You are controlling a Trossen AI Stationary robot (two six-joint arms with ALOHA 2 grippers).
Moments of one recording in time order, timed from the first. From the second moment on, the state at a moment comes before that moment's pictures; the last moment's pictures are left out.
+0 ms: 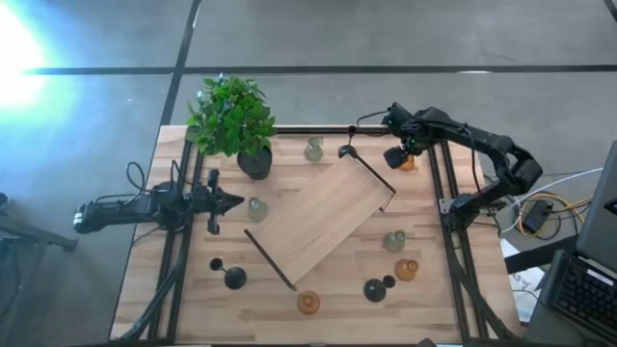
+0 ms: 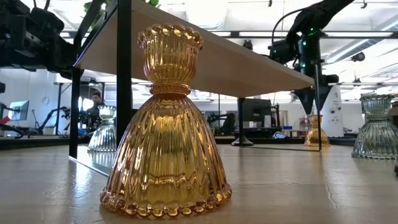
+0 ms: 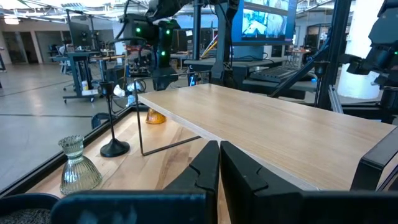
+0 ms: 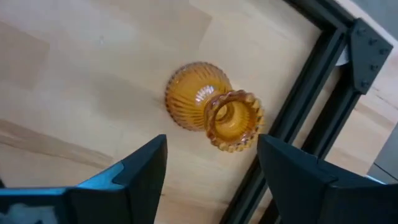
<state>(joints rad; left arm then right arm) 0.07 0.00 0.01 0.02 -0.02 0.02 -0.80 1.47 1.07 -1.09 0.26 0.30</state>
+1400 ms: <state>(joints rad) 0.07 0.00 0.01 0.02 -0.02 0.02 -0.78 1.50 1.01 -0.95 0.25 0.13</state>
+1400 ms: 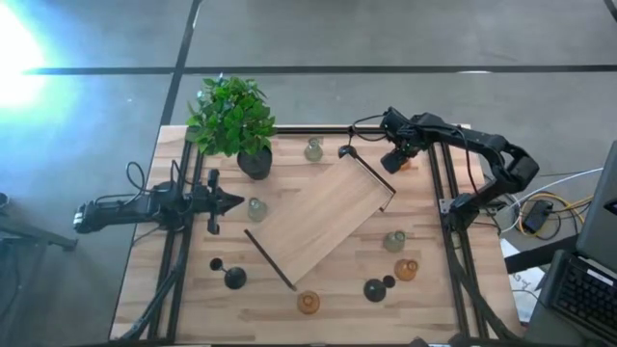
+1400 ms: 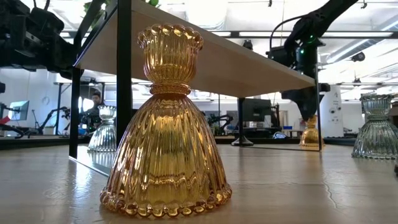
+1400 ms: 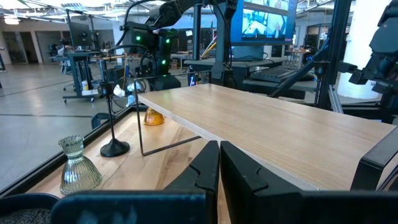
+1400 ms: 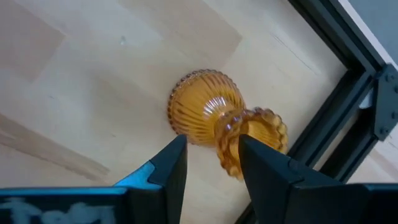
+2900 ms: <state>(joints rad) 0.07 0.00 0.01 0.02 -0.02 0.02 -0.33 1.55 2.04 -1.58 0.21 0.02</state>
